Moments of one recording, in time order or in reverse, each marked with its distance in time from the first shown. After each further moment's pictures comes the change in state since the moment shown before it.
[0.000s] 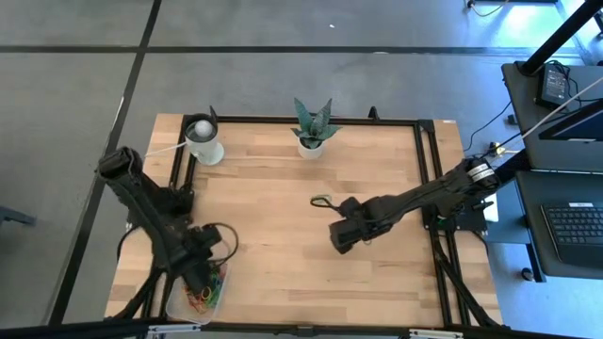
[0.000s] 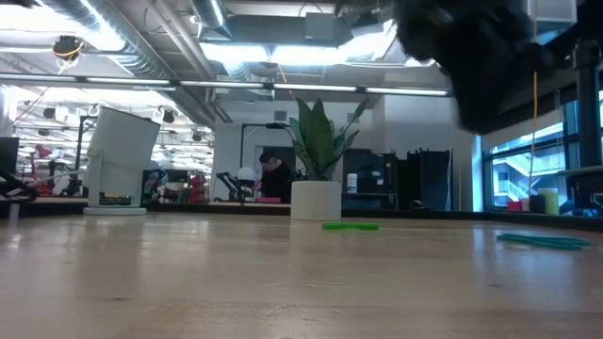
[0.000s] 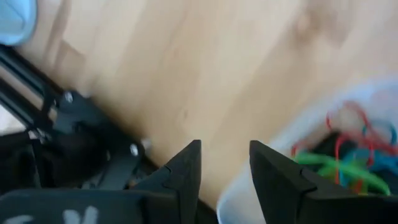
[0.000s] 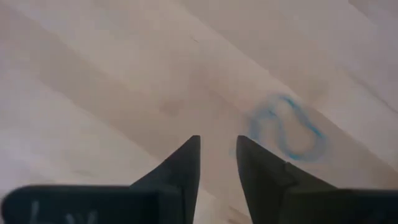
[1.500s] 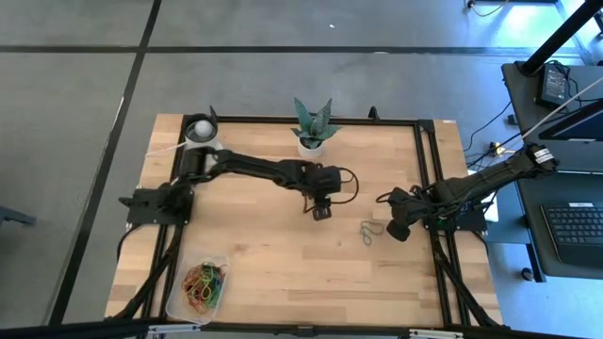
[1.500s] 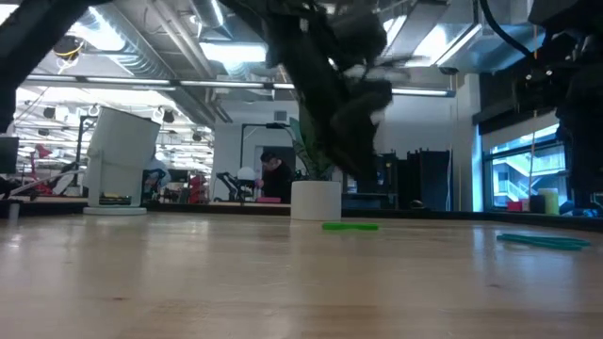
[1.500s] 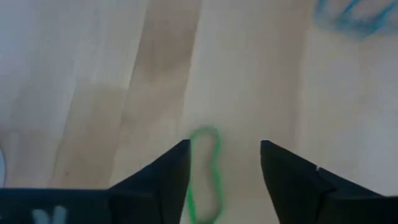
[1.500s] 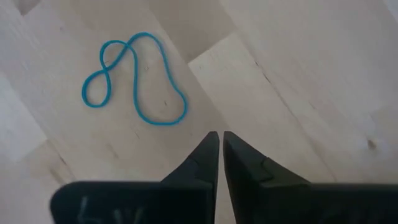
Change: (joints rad) left arm 0.974 0.617 0.541 0.888 0.159 1.406; right arm -0.004 -0.796 -0.832 0.229 0.031 -0.373
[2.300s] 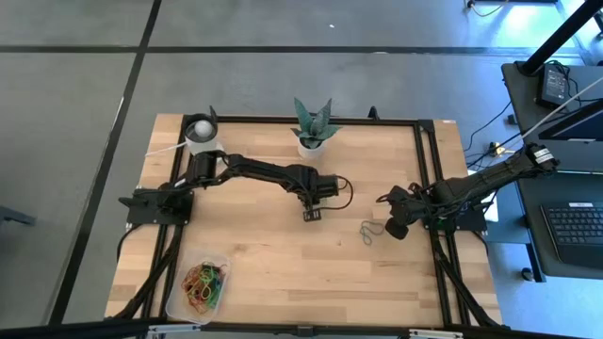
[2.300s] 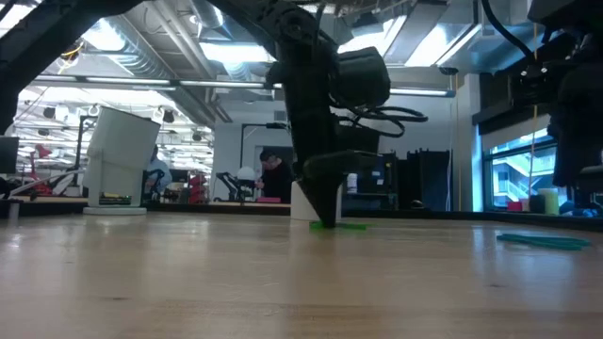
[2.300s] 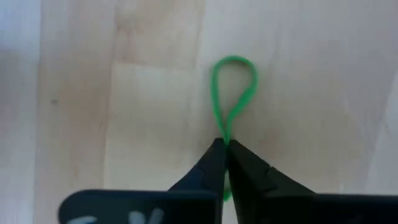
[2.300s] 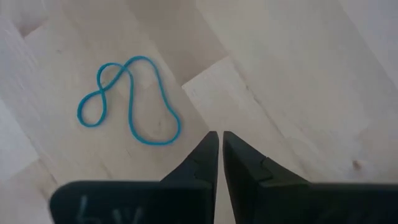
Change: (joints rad) left arm -0.008 0.119 0.047 -0.266 -0.066 0.002; right arm 0.000 0.000 0.000 0.023 0.073 -0.021
